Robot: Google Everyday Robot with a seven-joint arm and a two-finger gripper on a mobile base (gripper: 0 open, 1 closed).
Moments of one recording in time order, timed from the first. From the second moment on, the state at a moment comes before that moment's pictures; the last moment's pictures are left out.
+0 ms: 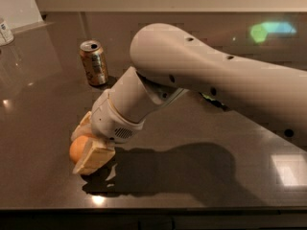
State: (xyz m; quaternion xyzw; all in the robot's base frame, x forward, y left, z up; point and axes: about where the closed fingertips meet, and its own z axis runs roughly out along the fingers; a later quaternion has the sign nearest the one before) arm 0.368 0.142 0.854 -0.74 0.55 0.29 0.24
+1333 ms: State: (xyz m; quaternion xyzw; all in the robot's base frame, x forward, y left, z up) arm 0.463 0.086 0.975 -0.72 0.56 0.27 0.30
